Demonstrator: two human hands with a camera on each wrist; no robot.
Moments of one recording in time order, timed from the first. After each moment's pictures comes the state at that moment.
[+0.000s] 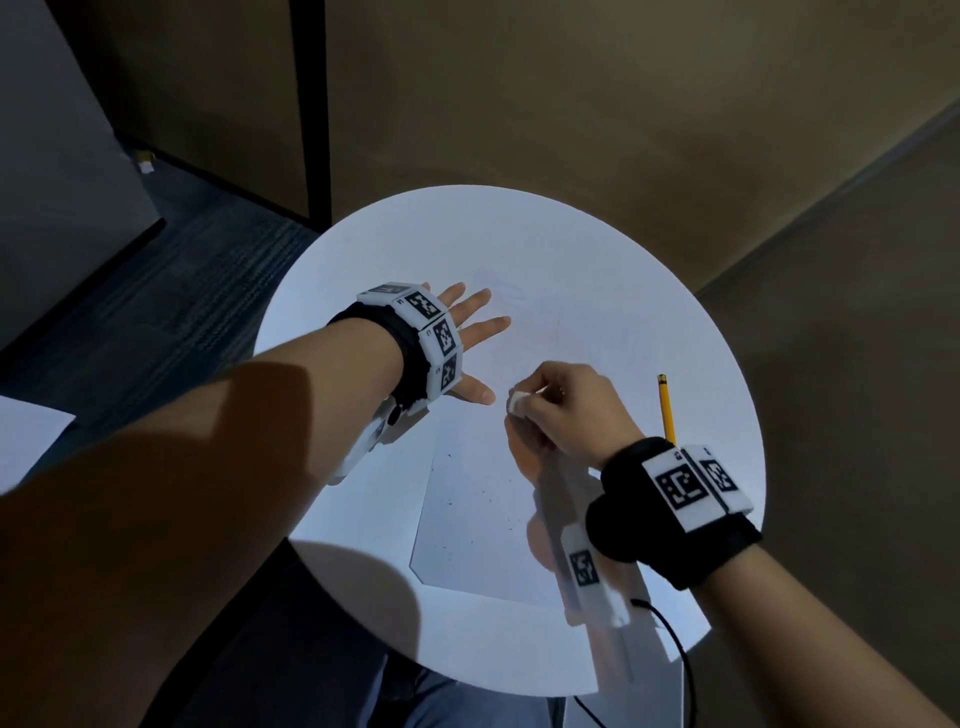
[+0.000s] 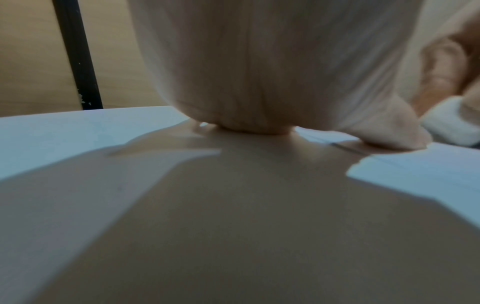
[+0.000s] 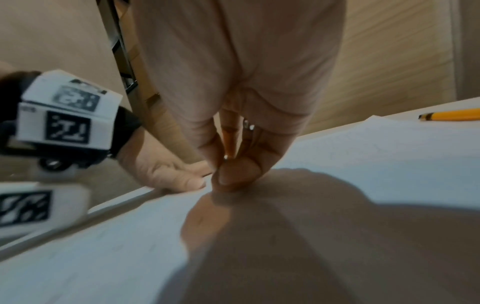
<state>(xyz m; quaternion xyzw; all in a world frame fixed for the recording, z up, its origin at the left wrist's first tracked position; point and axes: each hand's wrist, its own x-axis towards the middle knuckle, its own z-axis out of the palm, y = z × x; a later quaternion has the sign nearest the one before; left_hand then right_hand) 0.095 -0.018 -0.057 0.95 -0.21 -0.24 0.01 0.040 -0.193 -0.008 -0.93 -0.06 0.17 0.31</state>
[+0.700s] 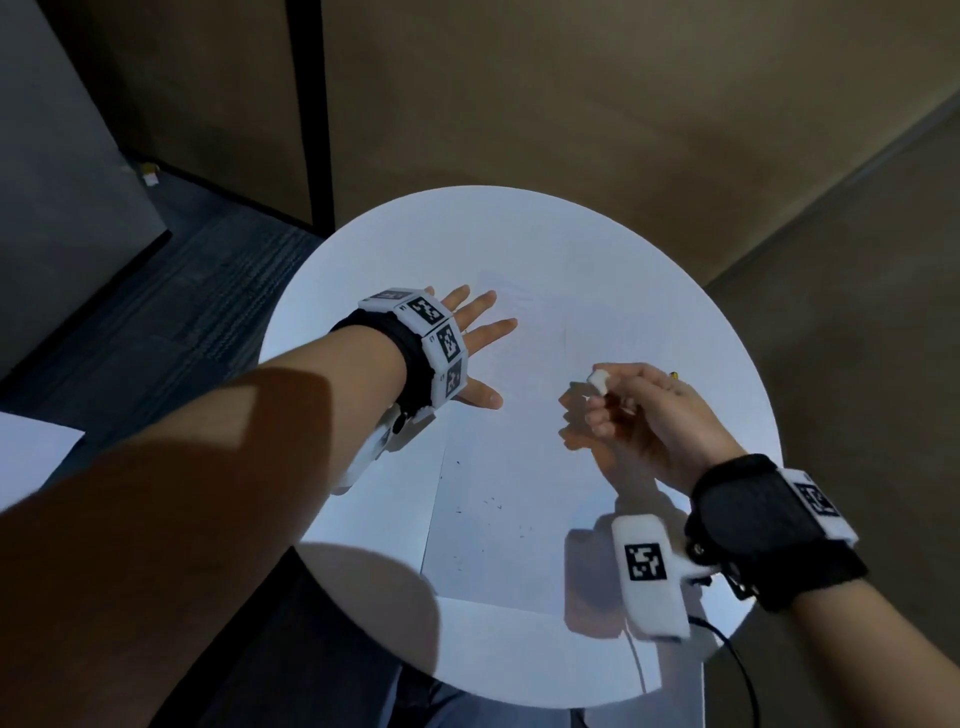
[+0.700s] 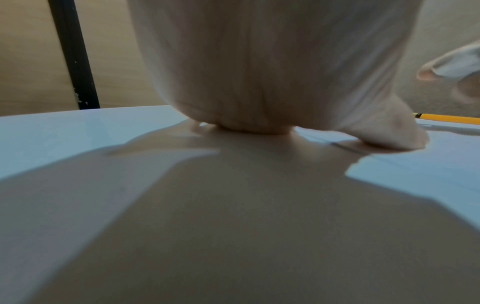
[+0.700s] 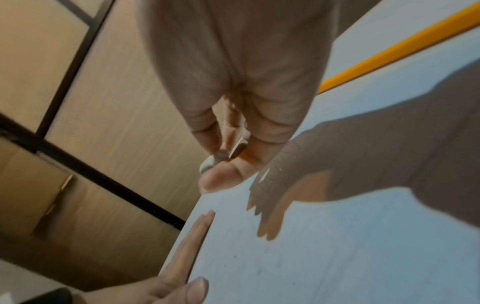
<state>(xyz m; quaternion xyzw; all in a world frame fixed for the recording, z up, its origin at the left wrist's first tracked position) 0.098 -0.014 -0.065 0.95 -0.21 -0.23 0.04 0.042 -0.231 0.008 -0.67 0.20 0.20 0.69</state>
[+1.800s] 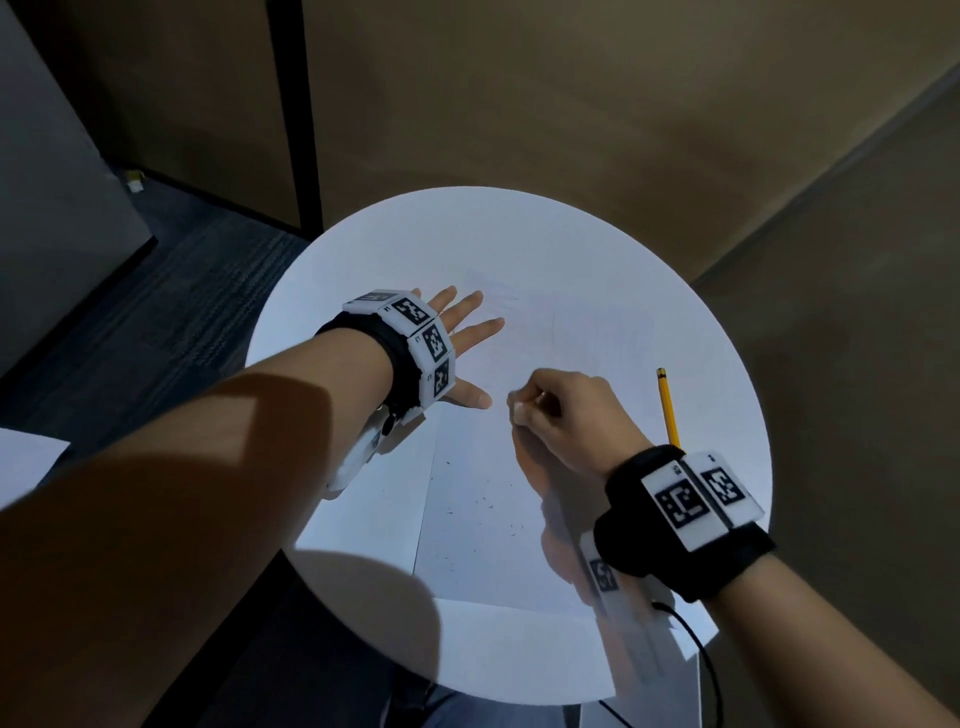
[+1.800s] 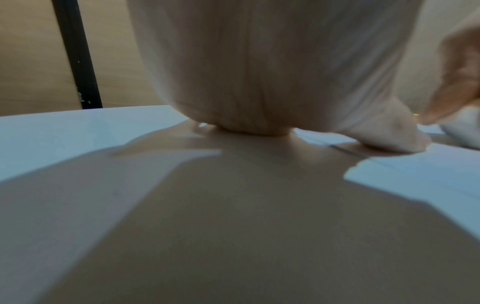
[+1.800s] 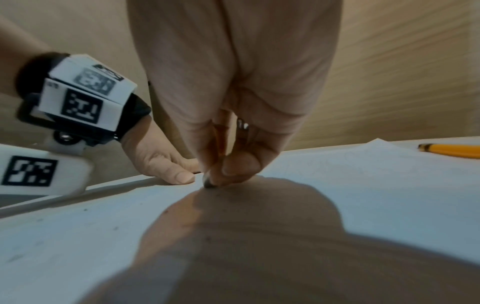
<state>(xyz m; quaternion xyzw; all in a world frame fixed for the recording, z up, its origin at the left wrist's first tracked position) 0.096 -0.017 -0.059 0.95 -0.21 -0.24 0.02 0.038 -0.202 -0.010 -0.95 -0.14 0.16 0.24</state>
